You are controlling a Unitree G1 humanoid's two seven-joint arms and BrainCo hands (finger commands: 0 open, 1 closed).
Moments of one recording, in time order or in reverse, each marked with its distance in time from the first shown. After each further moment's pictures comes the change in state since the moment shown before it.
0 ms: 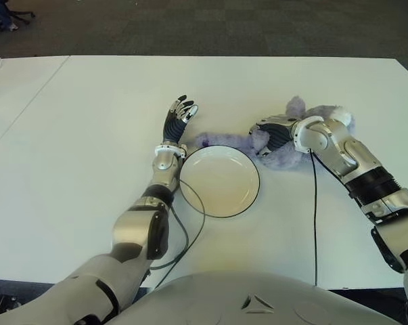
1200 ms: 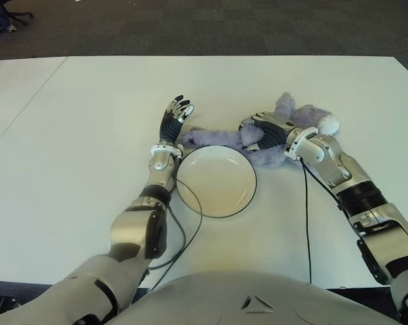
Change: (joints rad) left arm 0.004 0.014 0.031 -0.004 -0.007 0.001 -0.038; right arm 0.095 0.113 -0.125 0.075 0.067 -0.197 -0.307
